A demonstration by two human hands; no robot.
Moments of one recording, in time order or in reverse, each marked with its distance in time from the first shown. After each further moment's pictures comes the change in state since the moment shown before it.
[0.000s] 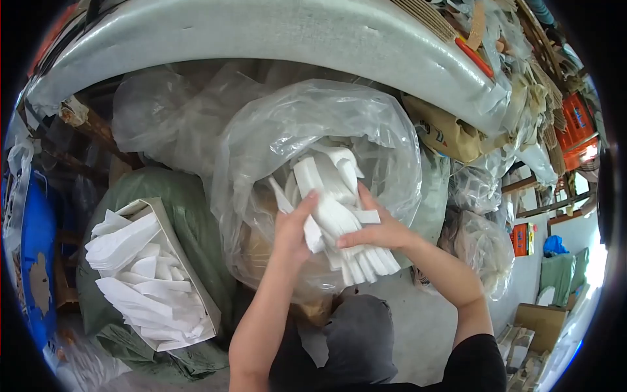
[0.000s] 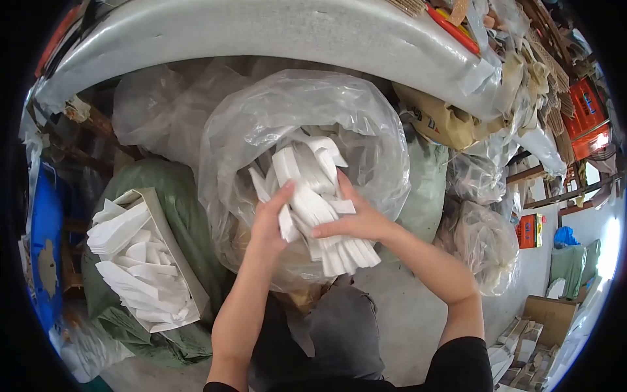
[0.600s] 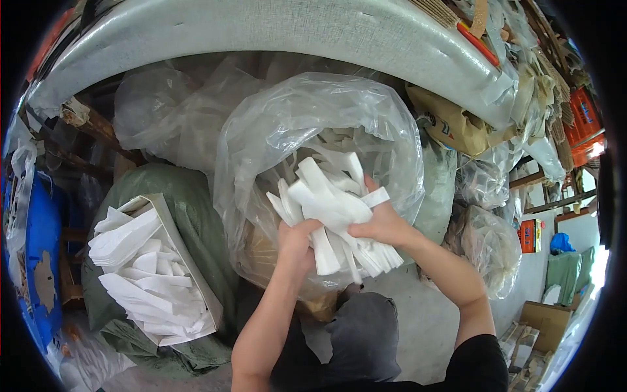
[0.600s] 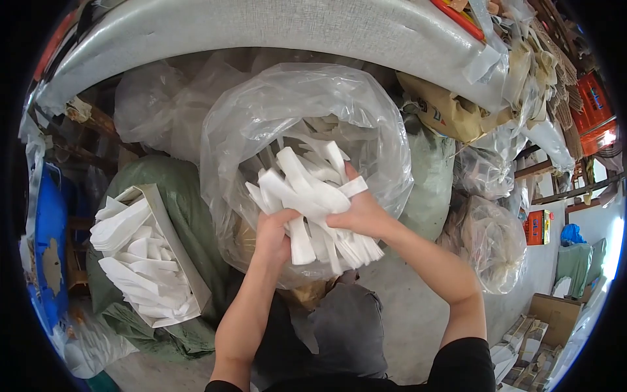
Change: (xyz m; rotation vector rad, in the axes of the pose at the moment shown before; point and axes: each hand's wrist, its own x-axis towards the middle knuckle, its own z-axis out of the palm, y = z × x) left_hand -0.027 -0.013 -0.009 0.001 0.122 0.010; right_hand -0.001 0.035 0.007 -0.133 0.125 -0.023
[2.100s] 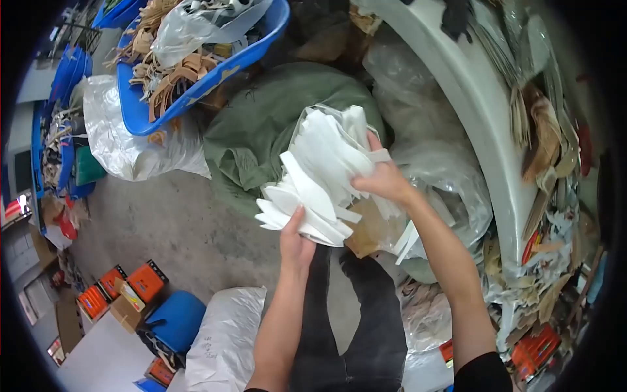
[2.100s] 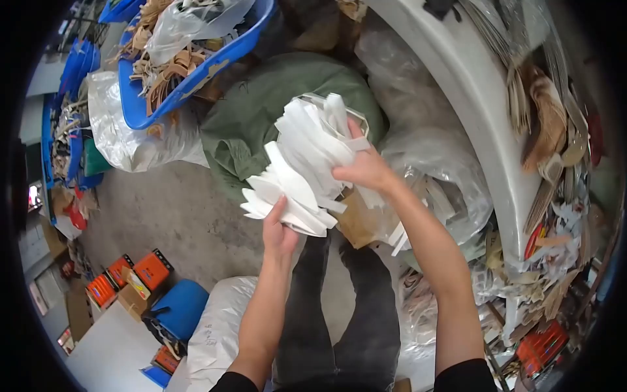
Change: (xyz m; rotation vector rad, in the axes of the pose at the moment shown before) left_hand -0.261 0.176 -0.076 -0.830 0.625 0.600; right_hand 0.109 -0.353 0.192 0.065 -0.927 -0.189
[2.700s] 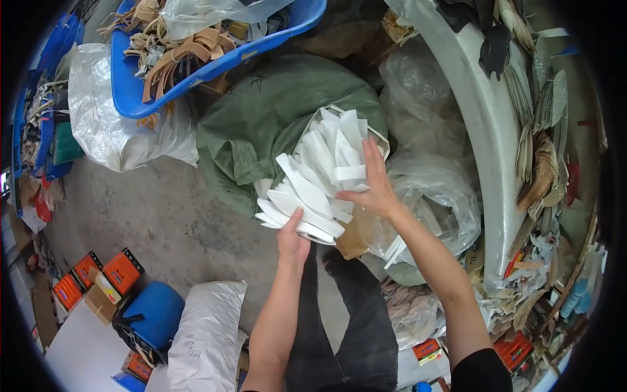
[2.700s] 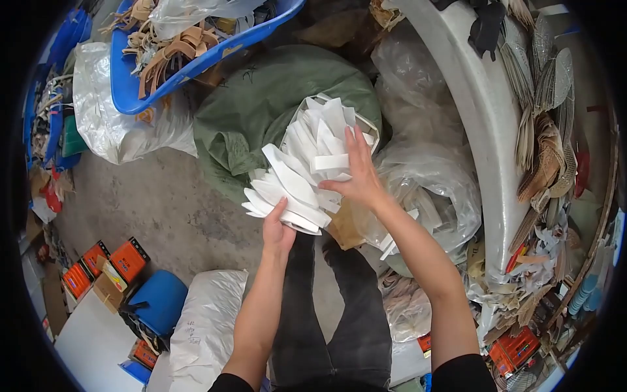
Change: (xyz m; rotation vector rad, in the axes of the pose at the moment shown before) left_hand 0.039 0.015 -0.033 -0.069 0.115 0.052; right_hand 0.028 0.015 0.047 -0.612 0.171 -0.357
